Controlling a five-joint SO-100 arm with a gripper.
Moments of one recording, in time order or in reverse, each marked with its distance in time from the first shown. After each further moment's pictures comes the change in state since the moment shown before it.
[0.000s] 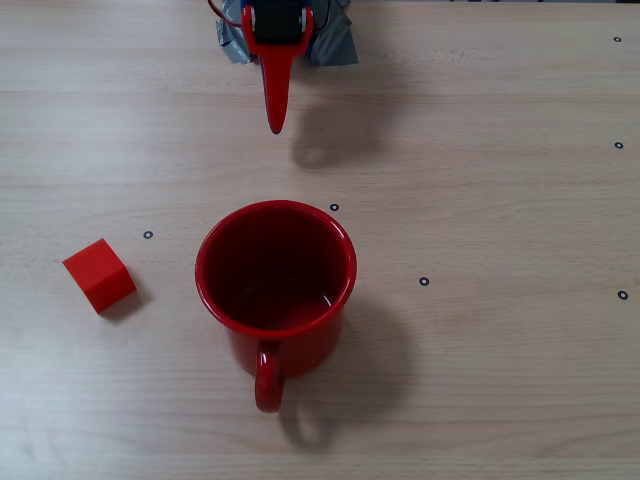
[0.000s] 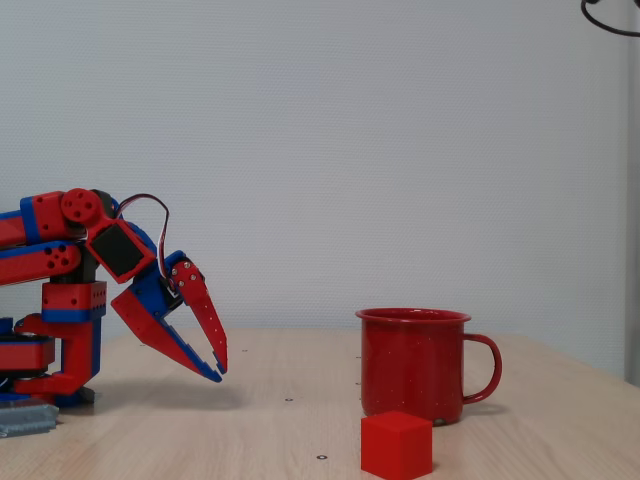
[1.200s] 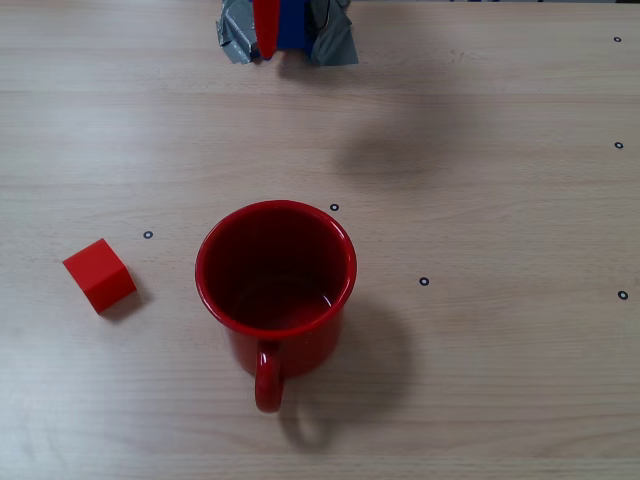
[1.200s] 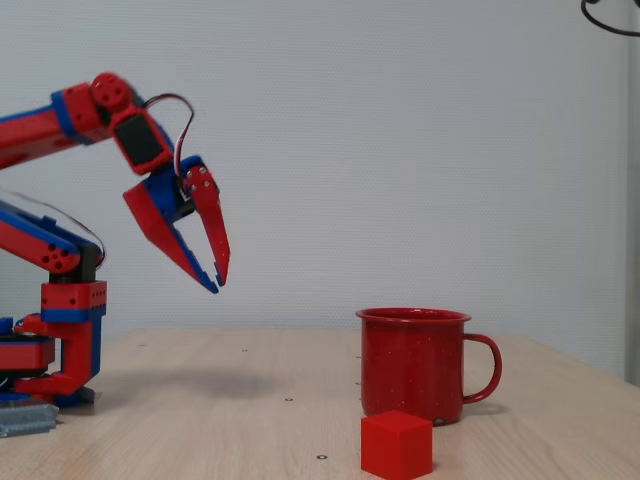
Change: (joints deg) arm 1.3 -39.9 -47.5 18.5 2.5
